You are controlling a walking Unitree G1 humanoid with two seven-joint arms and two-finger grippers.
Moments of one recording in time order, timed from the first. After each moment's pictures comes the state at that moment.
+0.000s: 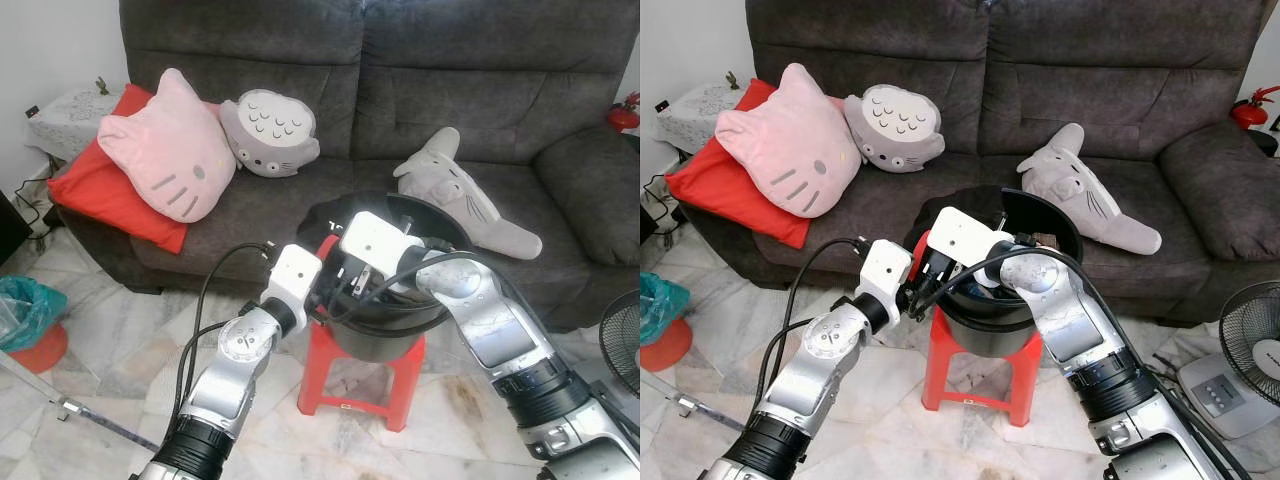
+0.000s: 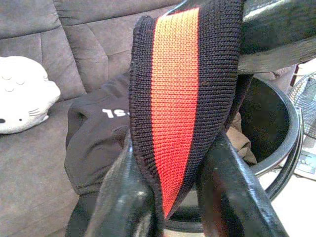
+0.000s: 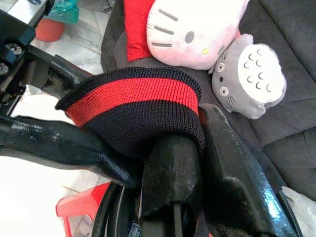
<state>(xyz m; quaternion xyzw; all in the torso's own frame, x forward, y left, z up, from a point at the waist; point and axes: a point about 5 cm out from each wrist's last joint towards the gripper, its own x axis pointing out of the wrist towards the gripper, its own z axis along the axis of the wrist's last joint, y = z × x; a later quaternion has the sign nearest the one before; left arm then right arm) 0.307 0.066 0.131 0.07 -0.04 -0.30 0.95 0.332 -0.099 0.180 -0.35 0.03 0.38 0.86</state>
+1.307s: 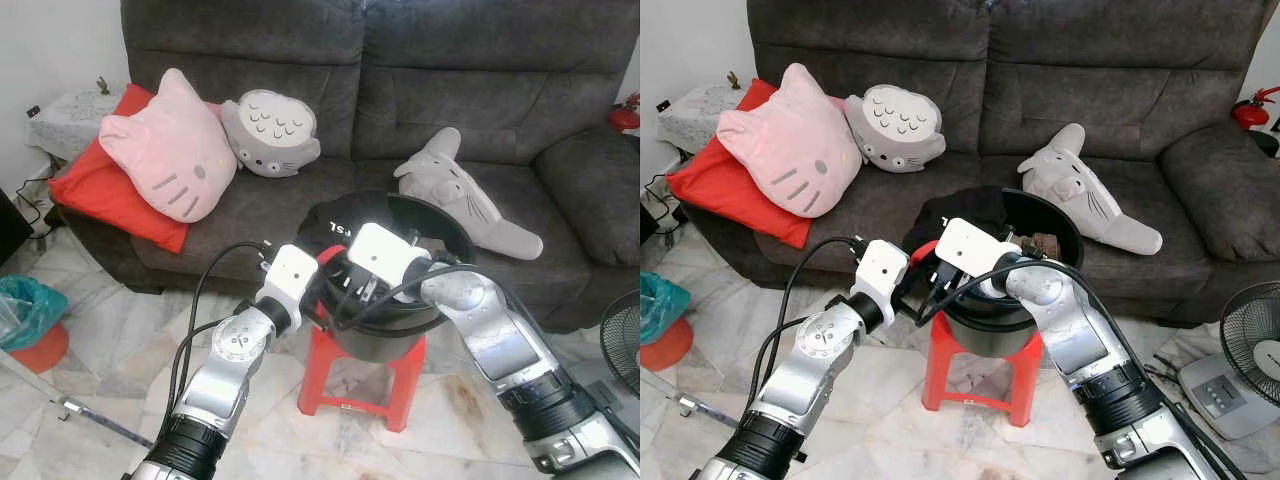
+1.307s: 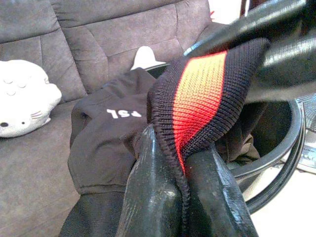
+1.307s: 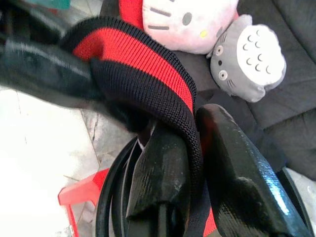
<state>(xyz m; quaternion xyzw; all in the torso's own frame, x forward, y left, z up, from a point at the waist) 0.307 0.072 0.131 0.09 -0.04 -0.31 0.95 0.326 -0.110 0.161 -0.35 0.06 0.36 0.86</state>
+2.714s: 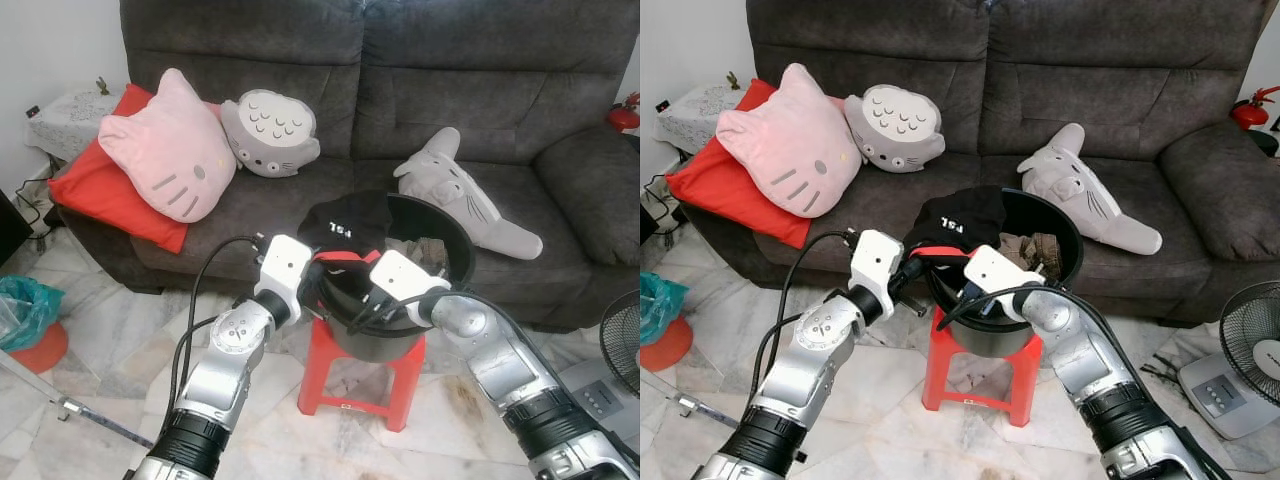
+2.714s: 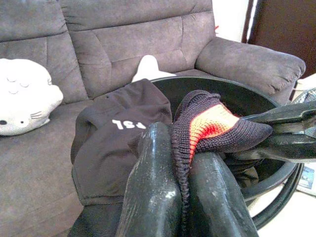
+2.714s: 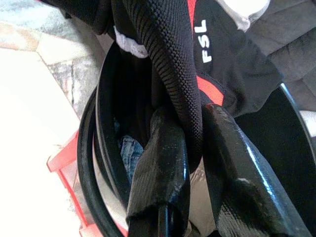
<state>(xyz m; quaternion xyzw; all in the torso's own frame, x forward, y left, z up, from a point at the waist) 0.313 0.075 0.141 0.05 -0.05 -0.29 0.95 0.329 -0.142 0.114 -0.36 0.13 0.26 0.89</state>
